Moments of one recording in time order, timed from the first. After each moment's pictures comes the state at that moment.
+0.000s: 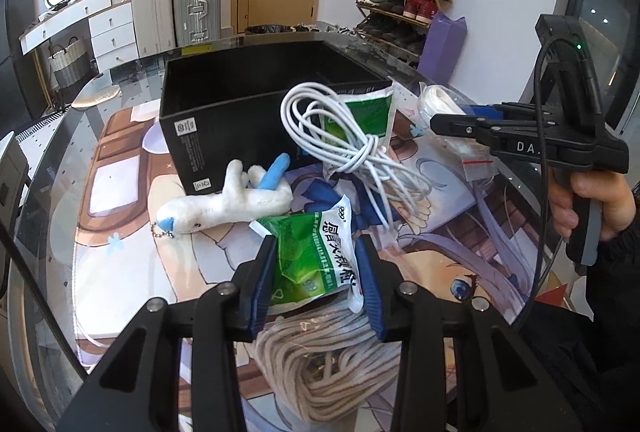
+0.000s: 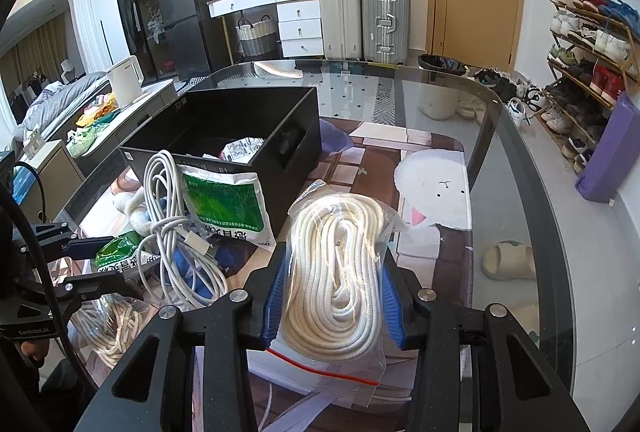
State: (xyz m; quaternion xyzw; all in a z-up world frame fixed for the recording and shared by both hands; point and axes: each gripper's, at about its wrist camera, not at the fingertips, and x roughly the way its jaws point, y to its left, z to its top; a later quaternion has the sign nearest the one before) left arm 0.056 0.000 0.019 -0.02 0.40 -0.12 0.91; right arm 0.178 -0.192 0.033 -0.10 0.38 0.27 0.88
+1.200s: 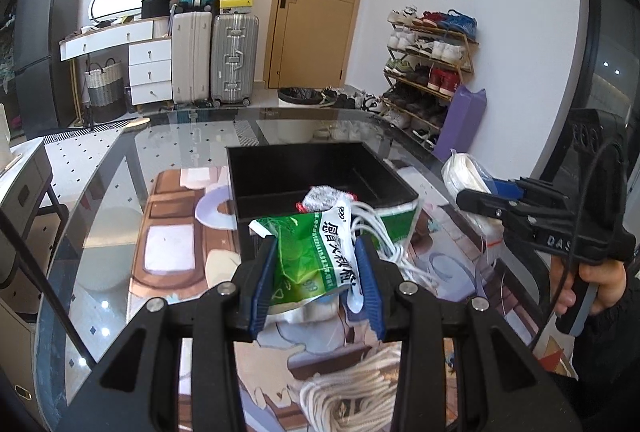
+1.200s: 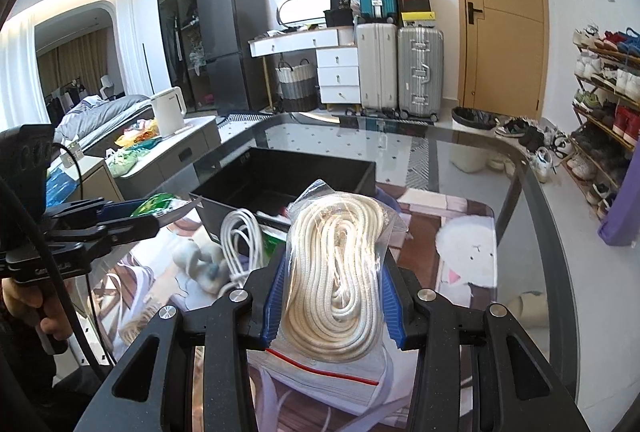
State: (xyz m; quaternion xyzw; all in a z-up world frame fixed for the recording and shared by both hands) left arm 0.054 0.036 0.067 -0.07 0.29 -0.06 0.95; right arm 0.147 -0.177 0.078 -0.08 0.29 0.34 0.89
